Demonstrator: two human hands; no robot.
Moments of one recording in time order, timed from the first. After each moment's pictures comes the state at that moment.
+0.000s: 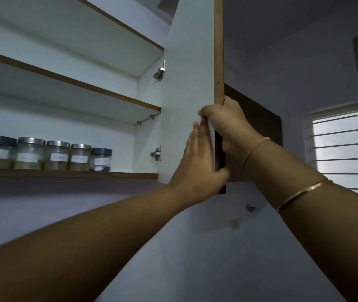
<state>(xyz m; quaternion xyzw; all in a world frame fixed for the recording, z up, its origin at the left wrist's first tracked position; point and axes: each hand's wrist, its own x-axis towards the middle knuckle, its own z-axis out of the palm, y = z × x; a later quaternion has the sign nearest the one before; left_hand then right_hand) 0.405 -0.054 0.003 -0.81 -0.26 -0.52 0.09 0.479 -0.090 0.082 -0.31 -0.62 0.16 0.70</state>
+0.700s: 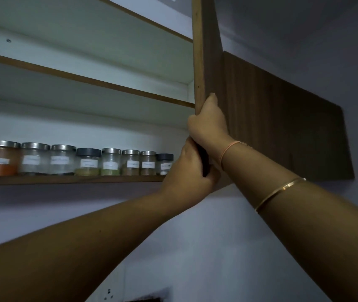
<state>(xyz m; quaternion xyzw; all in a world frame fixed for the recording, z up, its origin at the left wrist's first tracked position) 0.198 -0.074 -0.005 -0.77 -0.28 -0.56 0.11 0.267 -0.075 0.079 -0.37 -0.66 0.03 0.65</state>
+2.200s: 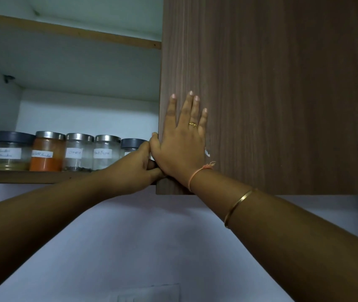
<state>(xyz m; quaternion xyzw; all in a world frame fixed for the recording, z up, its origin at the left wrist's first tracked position) -0.028 0.052 0.018 -0.69 -0.57 -0.44 0.08 0.068 0.122 0.043 -0.29 -0.70 -0.28 0.59</state>
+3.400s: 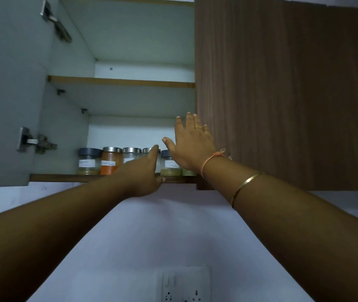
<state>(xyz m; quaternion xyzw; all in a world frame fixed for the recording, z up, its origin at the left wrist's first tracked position) -0.037 -0.075 0.014 -0.57 -0.73 -0.26 0.28 0.090 -0.006 0.058 -0.30 -0.82 -0.23 0.44</state>
